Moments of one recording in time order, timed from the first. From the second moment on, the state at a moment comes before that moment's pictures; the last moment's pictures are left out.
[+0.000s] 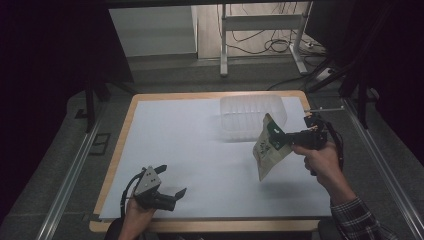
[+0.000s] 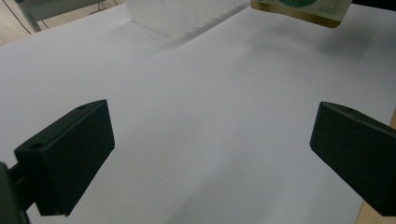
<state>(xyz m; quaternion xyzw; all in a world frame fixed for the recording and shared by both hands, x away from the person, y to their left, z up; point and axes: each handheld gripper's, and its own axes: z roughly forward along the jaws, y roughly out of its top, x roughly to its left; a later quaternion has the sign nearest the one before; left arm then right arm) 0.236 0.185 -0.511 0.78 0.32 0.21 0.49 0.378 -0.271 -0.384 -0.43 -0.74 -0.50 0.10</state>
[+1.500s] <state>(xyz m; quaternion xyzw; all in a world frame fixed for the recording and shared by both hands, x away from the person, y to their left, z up) 0.238 0.188 -0.512 0.78 0.33 0.20 0.49 0.479 -0.266 -0.347 -0.48 -0.72 -0.51 0.03</state>
